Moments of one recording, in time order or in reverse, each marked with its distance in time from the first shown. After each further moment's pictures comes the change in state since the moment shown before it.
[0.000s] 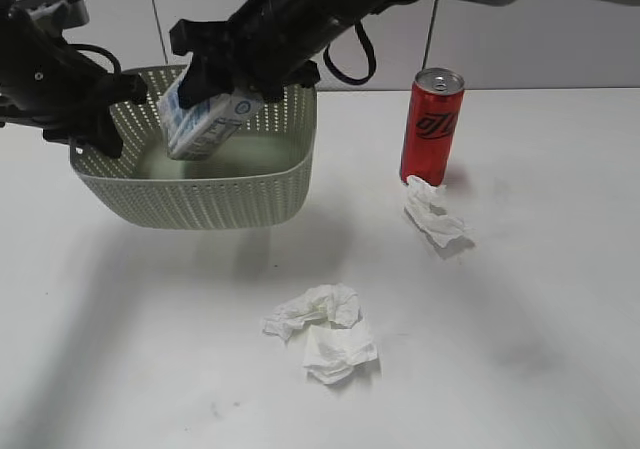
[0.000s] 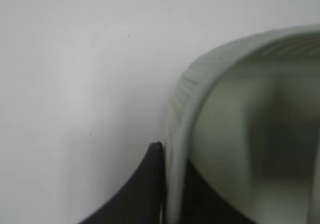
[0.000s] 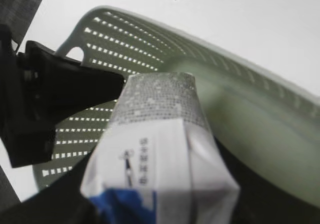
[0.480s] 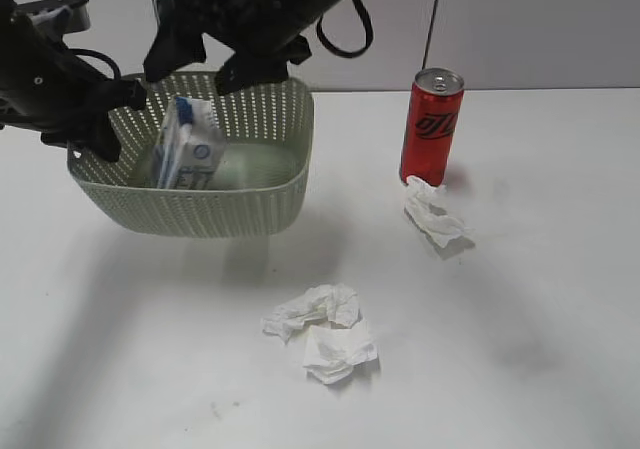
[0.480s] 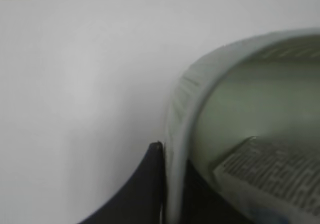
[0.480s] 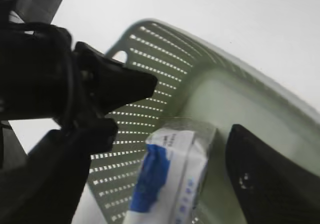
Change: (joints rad) left arm 0.000 0.008 0.001 0.013 0.005 0.011; right arm 0.000 0.015 -0.100 0.009 0.110 -0.006
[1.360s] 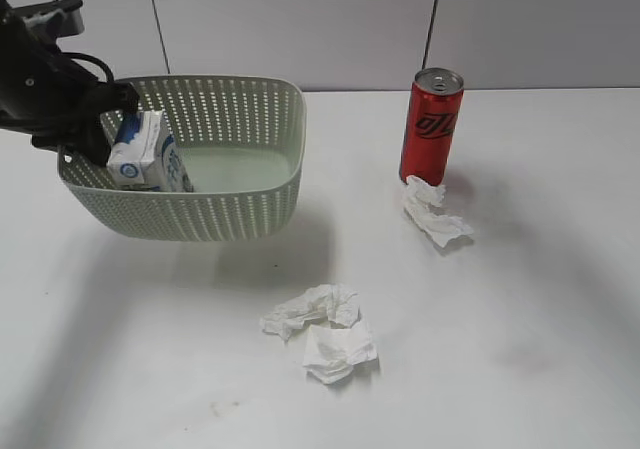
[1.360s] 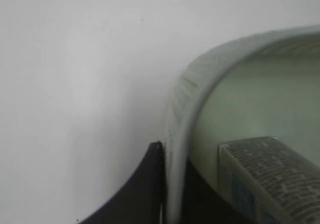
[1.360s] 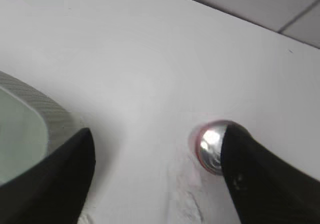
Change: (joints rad) left arm 0.010 0.000 0.000 0.010 0.034 0.000; right arm -0.175 -0.097 -0.286 -0.634 0.375 0.190
